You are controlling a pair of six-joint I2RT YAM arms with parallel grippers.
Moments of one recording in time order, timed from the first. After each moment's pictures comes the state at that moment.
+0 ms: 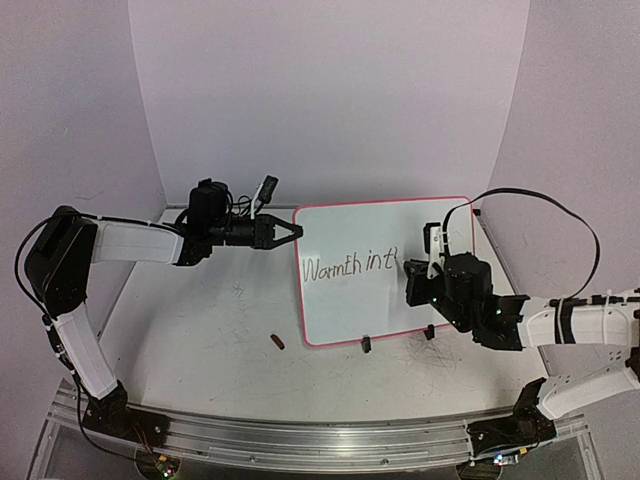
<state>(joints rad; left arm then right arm) -0.56 1.76 1.10 0.45 0.82 -0.49 0.85 1.22 0.57 0.34 0.50 0.29</state>
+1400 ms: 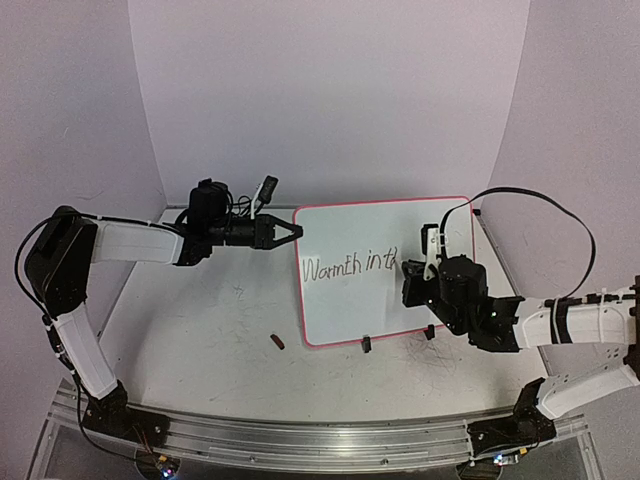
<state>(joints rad) -0.56 1.76 1.10 0.45 0.82 -0.49 0.88 1.25 0.57 0.37 0.56 0.29</state>
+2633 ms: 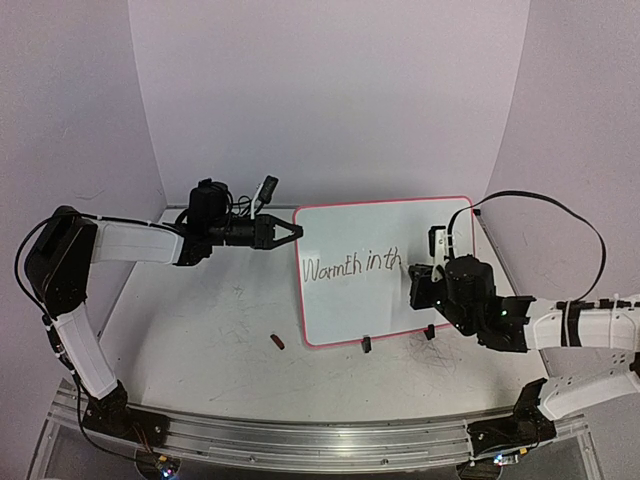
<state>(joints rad) -0.56 1.76 1.10 0.45 0.82 -0.49 0.87 1.18 0.56 0.25 0.54 0.34</state>
